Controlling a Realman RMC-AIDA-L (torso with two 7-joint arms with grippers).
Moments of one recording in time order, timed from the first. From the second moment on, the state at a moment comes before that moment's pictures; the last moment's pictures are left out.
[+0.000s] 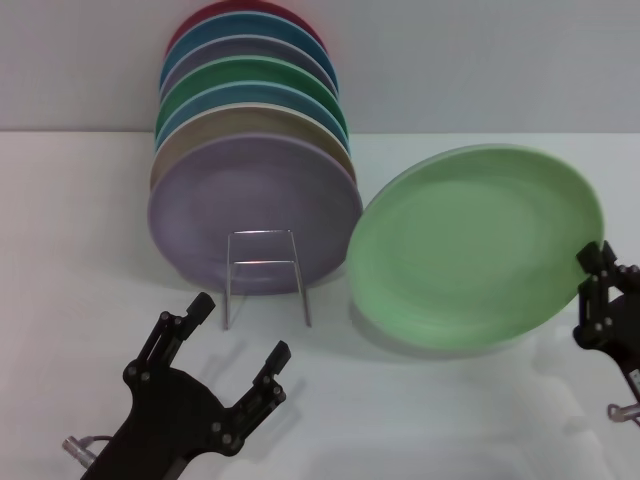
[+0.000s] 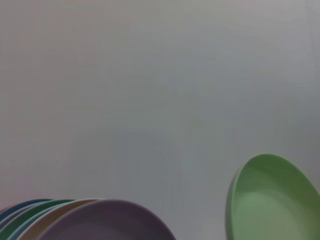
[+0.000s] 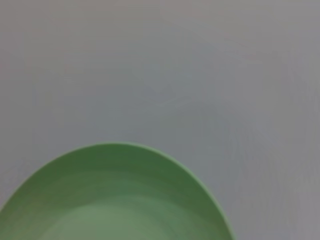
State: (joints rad) left arm -0.04 -2.08 -0.60 -0.51 2.77 1.46 -0.02; right arm 0.06 2.09 -2.42 -0.43 0.68 -1.41 0.13
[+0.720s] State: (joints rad) left arm -0.05 -2.08 -0.61 -0.54 2.73 1.38 -0.02; right arm 0.05 2.09 -2.88 -0.59 1.23 -1.49 -0.15
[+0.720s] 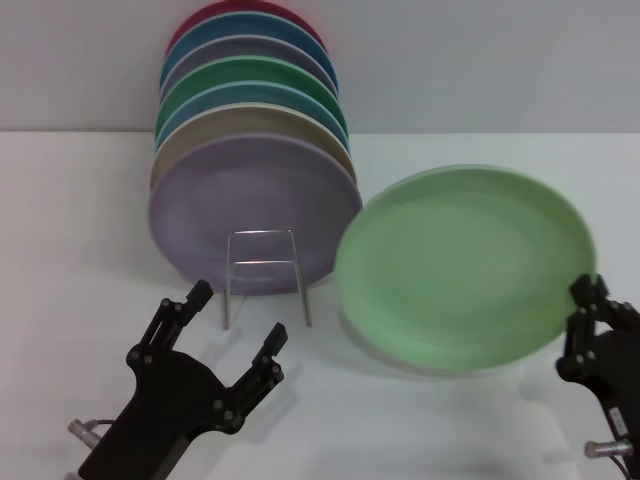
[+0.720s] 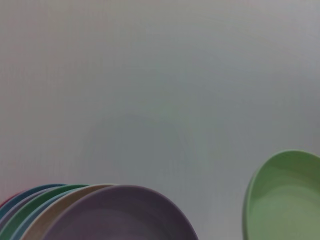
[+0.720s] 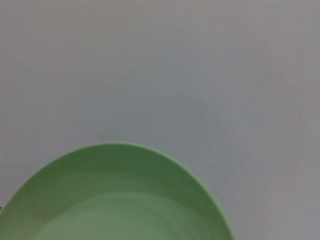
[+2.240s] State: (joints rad) left arm -0.07 -2.07 -0.56 -0.72 2.73 1.13 0.07; right arm 0.00 2.09 -2.89 -0.62 1.22 -1.52 -0.29
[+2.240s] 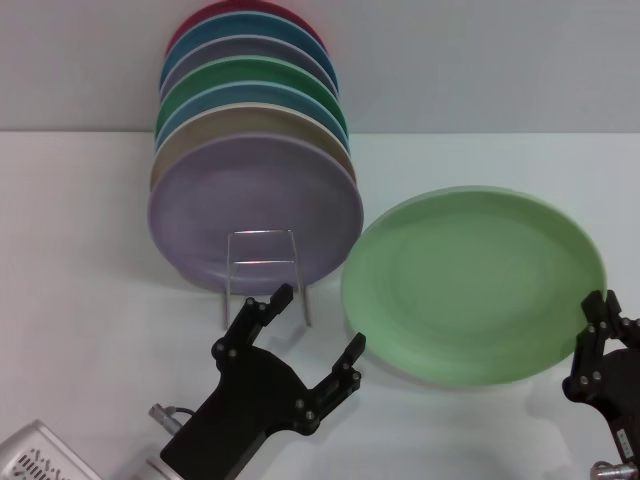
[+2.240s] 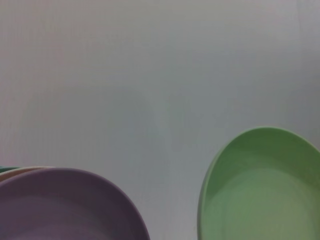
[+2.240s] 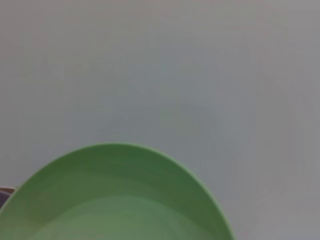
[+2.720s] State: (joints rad) left arm -0.10 -2.07 -0.54 -0.73 2.73 1.11 0.07; right arm 0.00 2.09 -2.89 -0.62 1.21 -1.51 -0.30
